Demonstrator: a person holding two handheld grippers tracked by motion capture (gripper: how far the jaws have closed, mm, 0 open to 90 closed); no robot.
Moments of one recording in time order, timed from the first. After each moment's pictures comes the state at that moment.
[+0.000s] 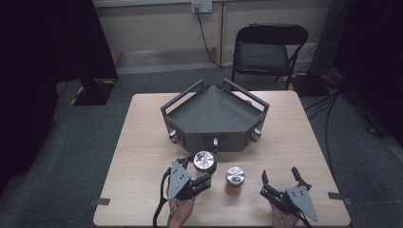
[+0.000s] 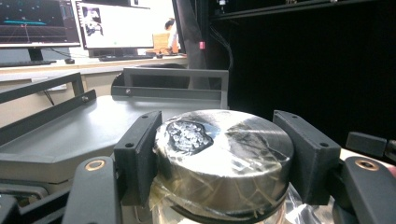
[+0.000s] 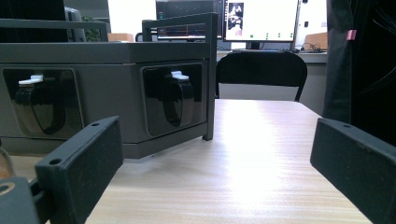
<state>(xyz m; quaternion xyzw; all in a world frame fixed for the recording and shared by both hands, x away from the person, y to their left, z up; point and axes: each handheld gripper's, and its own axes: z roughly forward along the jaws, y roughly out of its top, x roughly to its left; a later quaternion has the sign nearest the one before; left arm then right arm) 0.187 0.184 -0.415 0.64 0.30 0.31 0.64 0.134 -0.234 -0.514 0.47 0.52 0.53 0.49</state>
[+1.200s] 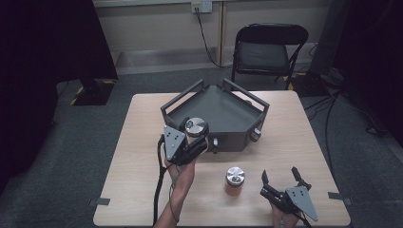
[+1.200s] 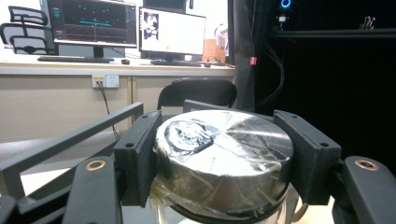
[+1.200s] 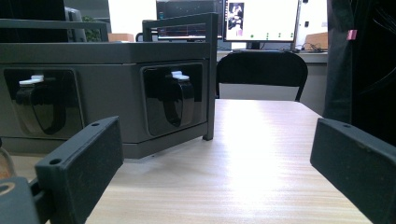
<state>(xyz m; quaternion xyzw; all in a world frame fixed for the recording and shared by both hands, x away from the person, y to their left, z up) 0.232 0.160 -0.359 0.58 0.39 0.35 0.62 0.134 -0.234 -0.514 0.47 0.52 0.53 0.48</state>
